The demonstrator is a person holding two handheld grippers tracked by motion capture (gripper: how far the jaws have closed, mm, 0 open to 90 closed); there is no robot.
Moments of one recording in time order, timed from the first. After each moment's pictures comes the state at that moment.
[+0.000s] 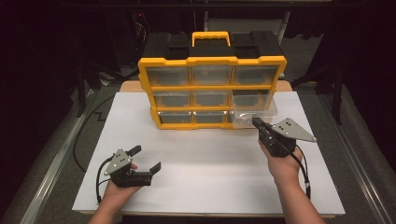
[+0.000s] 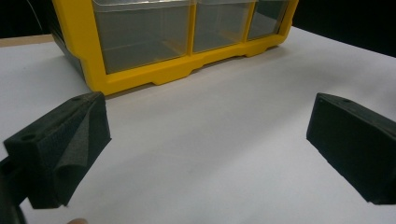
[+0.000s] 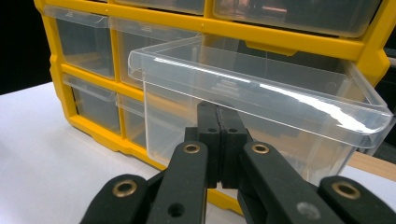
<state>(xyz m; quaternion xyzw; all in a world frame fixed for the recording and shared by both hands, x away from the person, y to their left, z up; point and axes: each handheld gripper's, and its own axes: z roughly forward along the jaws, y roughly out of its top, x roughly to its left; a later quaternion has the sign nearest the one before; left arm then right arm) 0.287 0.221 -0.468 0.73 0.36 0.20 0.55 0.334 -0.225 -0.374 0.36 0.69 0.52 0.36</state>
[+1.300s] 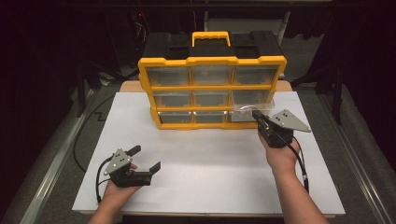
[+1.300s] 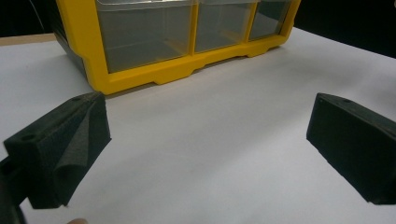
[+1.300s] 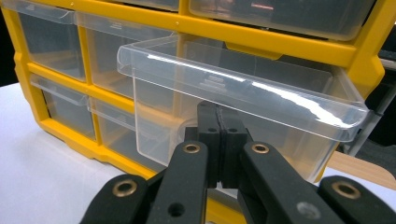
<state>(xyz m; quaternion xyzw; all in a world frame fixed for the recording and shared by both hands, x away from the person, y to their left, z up) 0.288 0.222 -0.468 0.73 0.36 0.20 0.55 0.359 -0.224 -0.373 0.37 0.68 0.51 0.37</state>
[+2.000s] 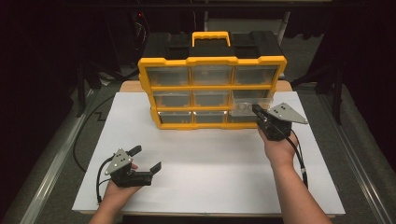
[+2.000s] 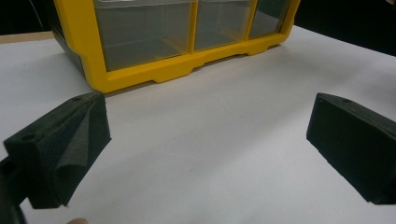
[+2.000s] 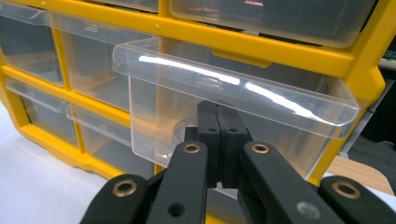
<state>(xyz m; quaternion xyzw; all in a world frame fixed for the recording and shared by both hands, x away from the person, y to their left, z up) 0.289 0.220 -0.469 0.73 0.37 0.20 0.54 0.378 -0.223 -0.369 0.38 0.68 0.49 0.38</state>
